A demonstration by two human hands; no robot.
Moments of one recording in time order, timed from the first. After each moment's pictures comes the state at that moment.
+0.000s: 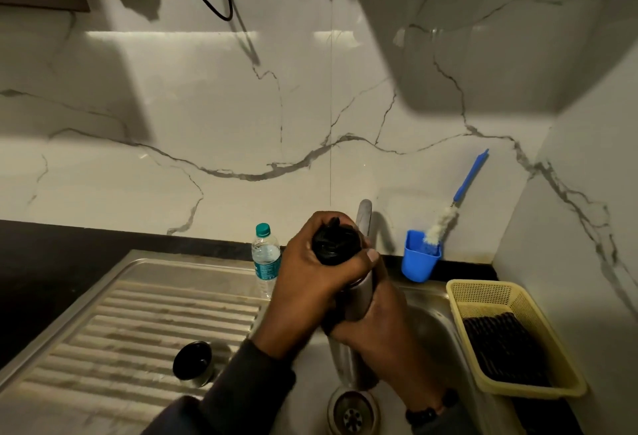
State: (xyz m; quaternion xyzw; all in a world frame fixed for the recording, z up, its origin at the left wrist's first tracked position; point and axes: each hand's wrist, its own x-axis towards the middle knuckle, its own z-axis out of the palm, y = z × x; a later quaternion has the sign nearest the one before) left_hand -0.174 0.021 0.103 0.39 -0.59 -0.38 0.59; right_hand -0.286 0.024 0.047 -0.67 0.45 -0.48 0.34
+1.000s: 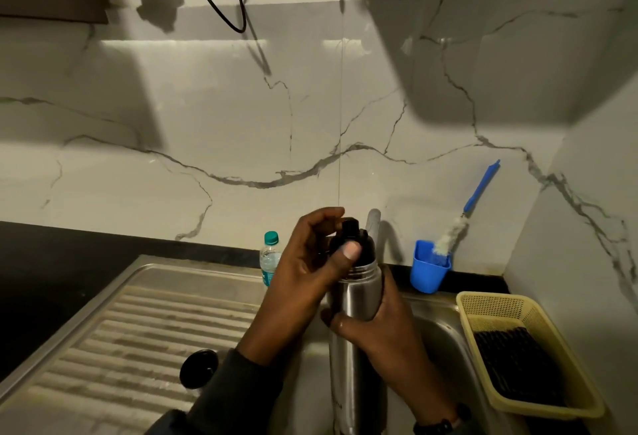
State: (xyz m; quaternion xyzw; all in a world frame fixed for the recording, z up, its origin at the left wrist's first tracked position) left_hand -0.149 0.015 0.103 0.37 -0.58 -0.44 0.58; right_hand -0.280 0.021 0.054 -0.62 0.46 -0.48 0.41
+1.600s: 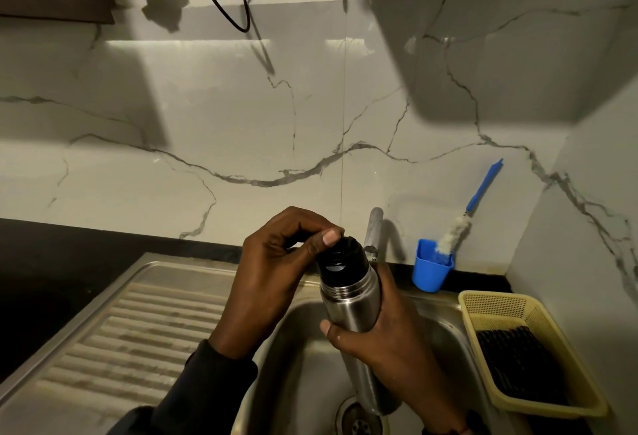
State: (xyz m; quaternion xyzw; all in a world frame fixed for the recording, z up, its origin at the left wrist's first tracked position) left_hand -0.124 0.022 0.121 0.40 -0.63 -0.31 0.60; right_hand -0.282 0.033 0.063 -0.68 0.46 -0.45 0.35
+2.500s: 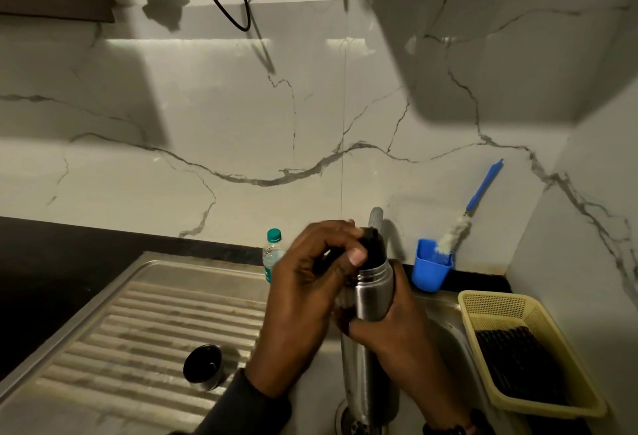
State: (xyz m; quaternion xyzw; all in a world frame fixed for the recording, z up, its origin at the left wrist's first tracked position) left_hand -0.157 0.031 0.099 0.35 -0.59 -0.32 0.65; right_hand -0.288 0.023 0.051 -0.64 0.48 -0.48 0.37
